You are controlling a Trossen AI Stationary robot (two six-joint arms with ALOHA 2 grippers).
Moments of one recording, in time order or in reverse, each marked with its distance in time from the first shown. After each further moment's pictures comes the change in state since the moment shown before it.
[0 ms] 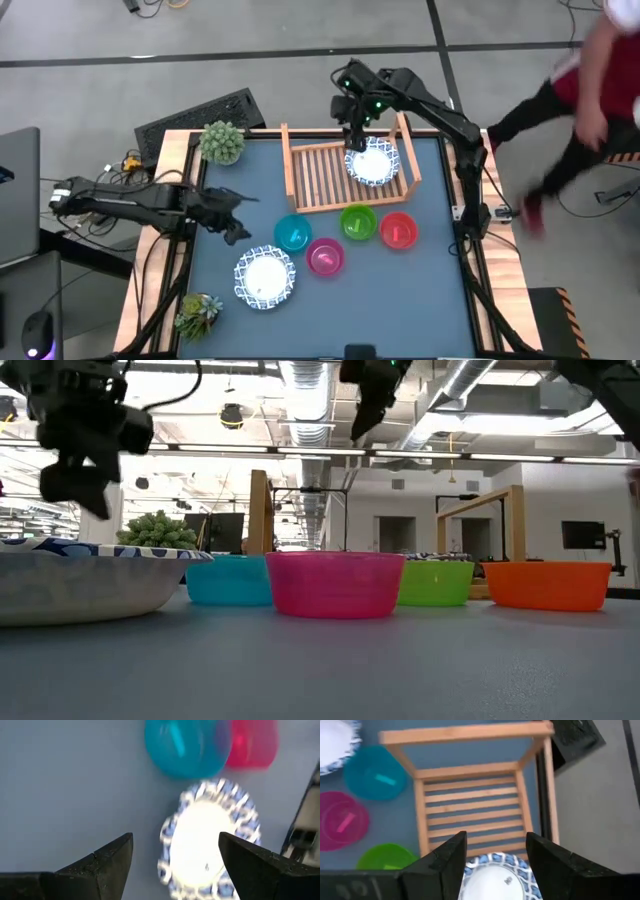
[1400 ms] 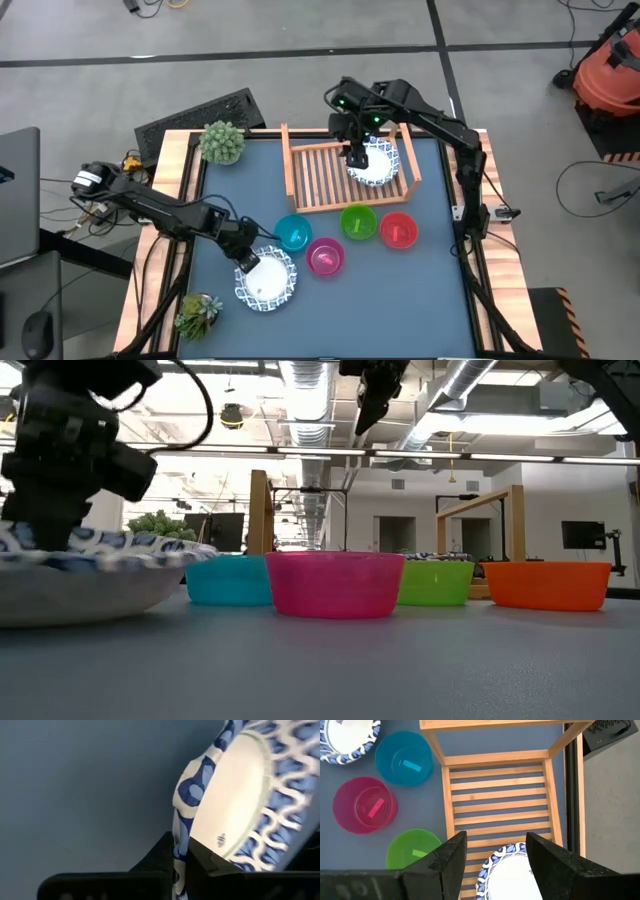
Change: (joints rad) left arm -0.196 0.412 0.000 0.185 0.102 -0.201; right arm 0.093 -0.009 -0.002 -0.094 0.004 0.054
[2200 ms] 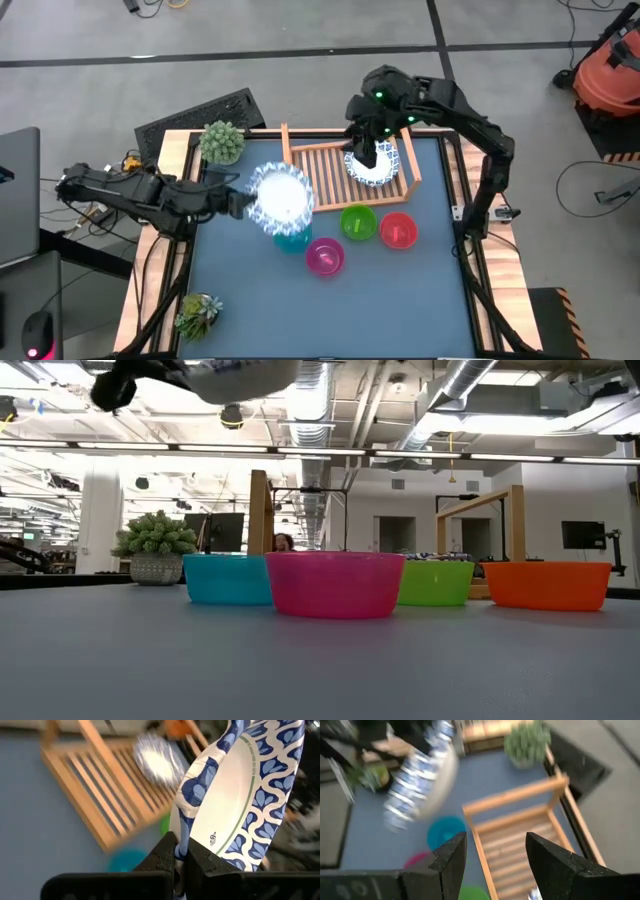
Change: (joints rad) left arm 0.027 -0.347 0.365 -0.141 -0.764 0.007; right arm 0.087 -0.200 0.000 0.170 -0.026 0.364
